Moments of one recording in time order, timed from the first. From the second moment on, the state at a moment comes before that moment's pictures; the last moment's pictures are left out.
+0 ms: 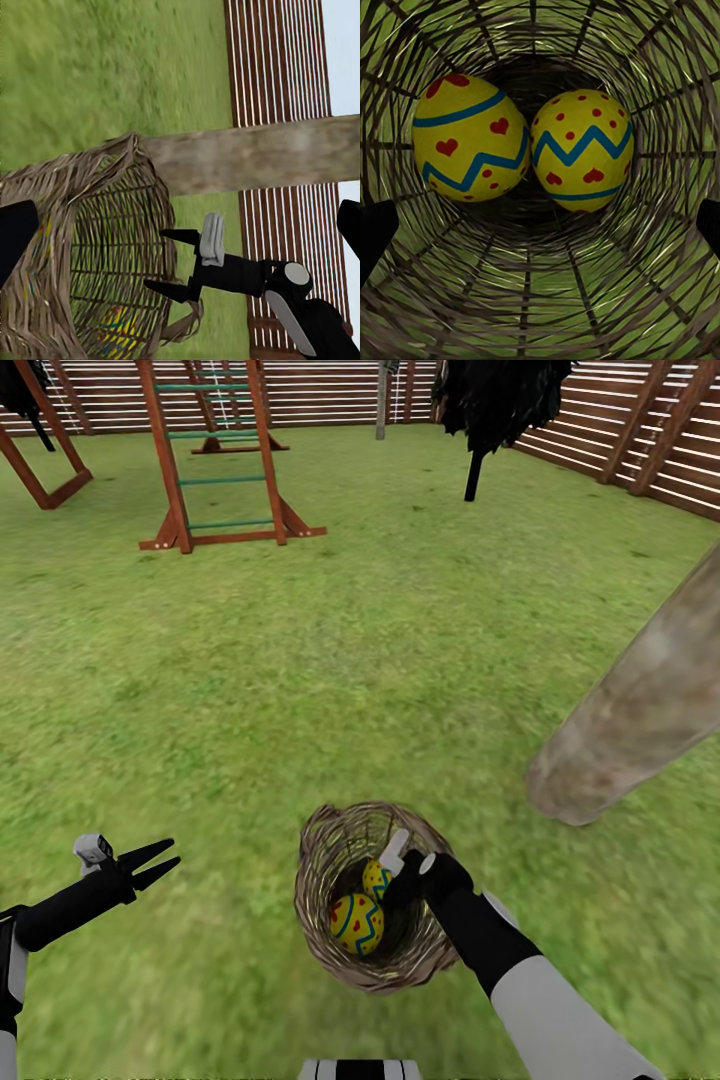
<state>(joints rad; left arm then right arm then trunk) -0.54 0.22 0.75 -1.03 -0.10 0.98 -1.56 -0.69 0.10 0.35 -0.92 0.69 0.58 0.61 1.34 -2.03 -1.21</state>
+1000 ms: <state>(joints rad) -0.54 0.21 0.75 -1.03 -0.11 0.98 -1.56 -0.69 0.09 0.60 -0.97 0.80 0.56 0.61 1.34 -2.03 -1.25</state>
